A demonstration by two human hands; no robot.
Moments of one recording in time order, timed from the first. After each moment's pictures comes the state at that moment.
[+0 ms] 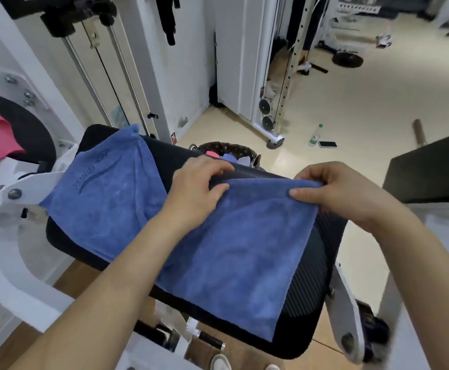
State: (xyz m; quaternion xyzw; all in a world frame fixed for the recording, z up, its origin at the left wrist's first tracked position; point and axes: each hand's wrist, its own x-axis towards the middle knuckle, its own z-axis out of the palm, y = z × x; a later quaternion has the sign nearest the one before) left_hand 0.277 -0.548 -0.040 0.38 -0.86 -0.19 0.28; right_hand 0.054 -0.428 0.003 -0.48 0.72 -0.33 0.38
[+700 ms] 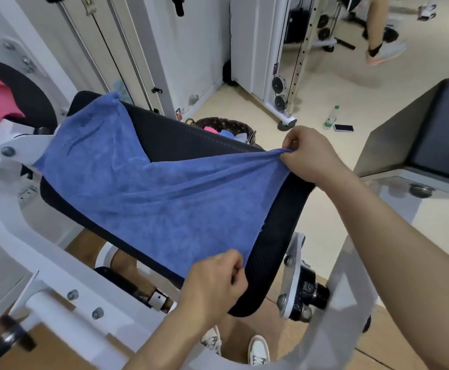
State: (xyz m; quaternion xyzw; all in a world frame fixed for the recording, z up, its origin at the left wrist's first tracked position) left_hand 0.242 -0.349 -0.134 0.47 -0.85 -0.23 0.10; right_hand 0.000 -0.441 -0.038 -0.51 0.79 -0.28 0.20
